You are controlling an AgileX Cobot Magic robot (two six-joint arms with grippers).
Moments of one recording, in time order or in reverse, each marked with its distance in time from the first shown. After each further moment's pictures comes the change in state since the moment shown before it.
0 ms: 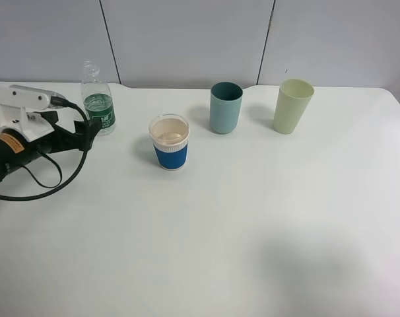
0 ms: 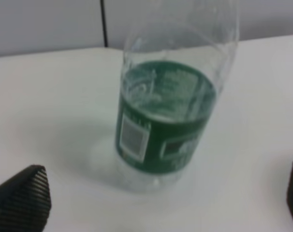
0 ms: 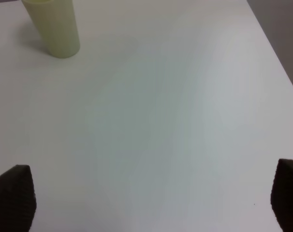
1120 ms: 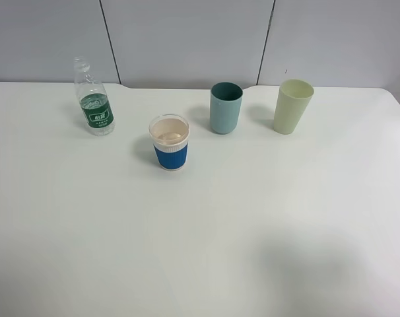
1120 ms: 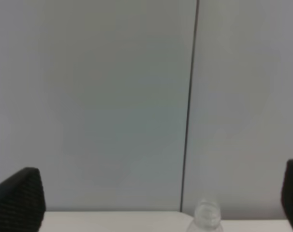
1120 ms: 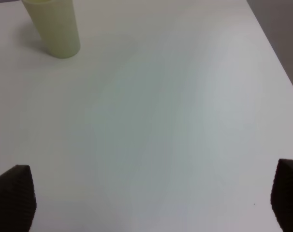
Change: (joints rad) left arm 0.000 -1.284 -0.011 -0.207 0.949 -0.002; right arm 0.000 0.000 0.000 0.000 0.000 0.000
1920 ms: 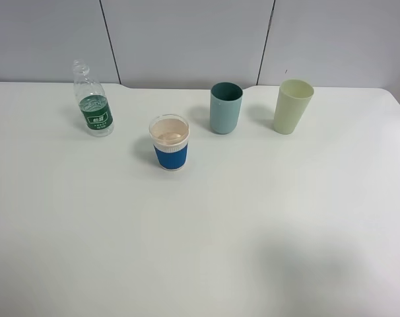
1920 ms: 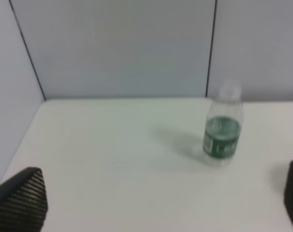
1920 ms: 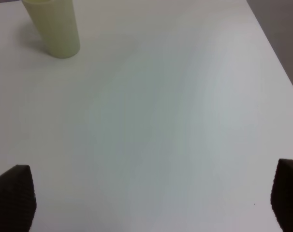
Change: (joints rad) left arm 0.000 -0.480 -0.235 0.003 1.038 0.074; right arm 0.000 0.000 0.000 0.000 0.000 0.000
